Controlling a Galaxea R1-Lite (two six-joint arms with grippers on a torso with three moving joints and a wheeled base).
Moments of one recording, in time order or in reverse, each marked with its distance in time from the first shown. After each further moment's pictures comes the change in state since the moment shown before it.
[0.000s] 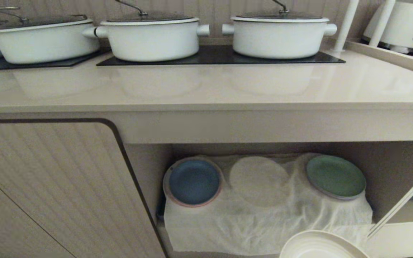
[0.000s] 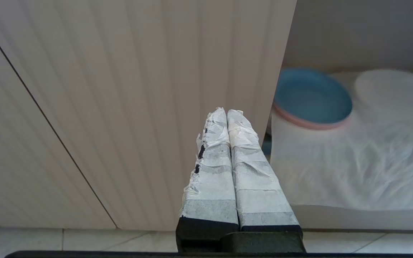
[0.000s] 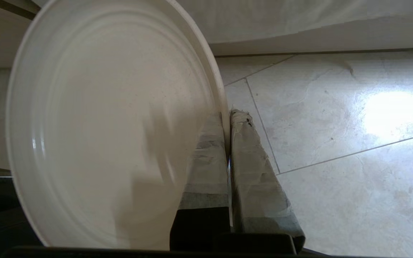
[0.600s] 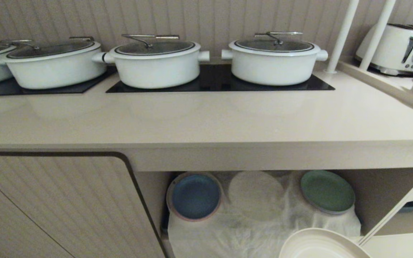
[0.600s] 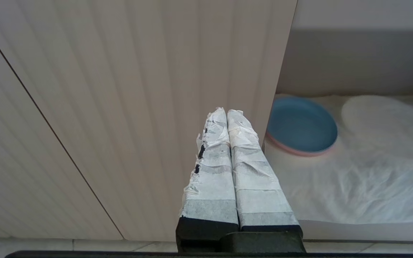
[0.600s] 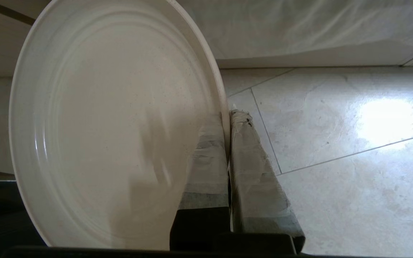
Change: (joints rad) left arm 0.000 0.000 0.000 0.000 0.000 0.000; right arm -0.002 0.001 0.000 -0.019 0.001 0.001
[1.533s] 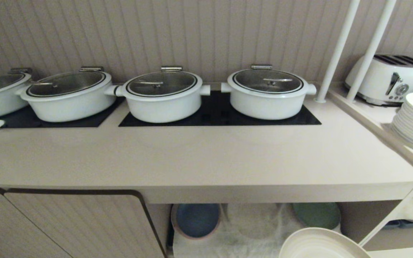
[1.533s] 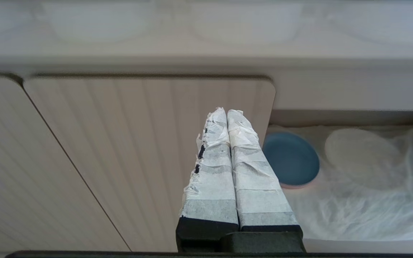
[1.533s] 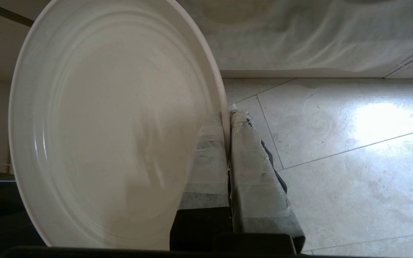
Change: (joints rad) left arm 0.000 0.000 0.000 0.000 0.000 0.000; right arm 0.000 0.001 0.000 -0.002 0.000 -0.001
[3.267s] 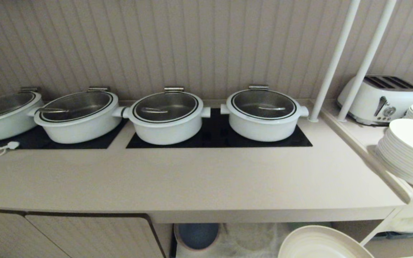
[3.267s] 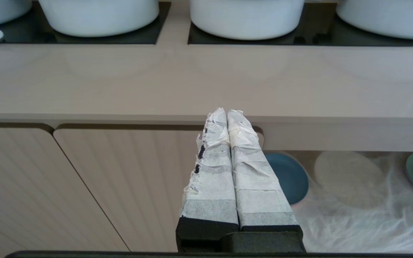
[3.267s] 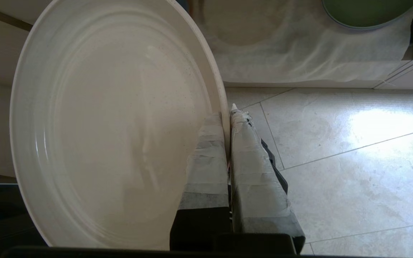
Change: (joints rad) left arm 0.000 0.000 0.000 0.000 0.000 0.000; right arm -0.002 -0.001 0.000 -0.013 0.000 0.000
